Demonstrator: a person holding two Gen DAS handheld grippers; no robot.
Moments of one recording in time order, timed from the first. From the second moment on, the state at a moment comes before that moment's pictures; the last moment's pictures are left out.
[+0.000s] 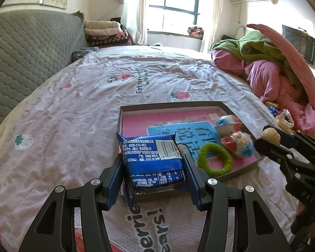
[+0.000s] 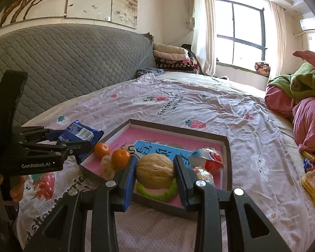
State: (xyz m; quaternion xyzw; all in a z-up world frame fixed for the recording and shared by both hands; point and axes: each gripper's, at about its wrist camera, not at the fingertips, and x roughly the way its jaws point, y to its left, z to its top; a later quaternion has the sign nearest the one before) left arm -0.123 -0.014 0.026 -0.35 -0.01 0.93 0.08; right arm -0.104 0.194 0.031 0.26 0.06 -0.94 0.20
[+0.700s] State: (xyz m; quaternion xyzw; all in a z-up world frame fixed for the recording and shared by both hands) left arm -0.149 -0.016 -0.012 -0.37 -0.01 0.93 0.07; right arm -0.138 0.176 -0.005 0.29 0.07 -0.93 0.21
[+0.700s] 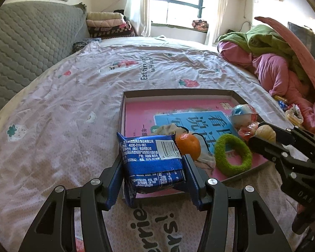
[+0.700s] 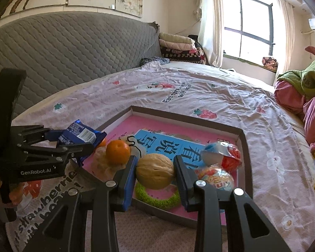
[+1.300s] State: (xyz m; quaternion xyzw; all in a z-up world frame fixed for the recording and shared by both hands) left arm -0.168 -0.011 -0.031 -0.37 -0.02 0.92 0.08; right arm -0.151 0.168 -0.029 0.32 0.08 -0.92 0.21
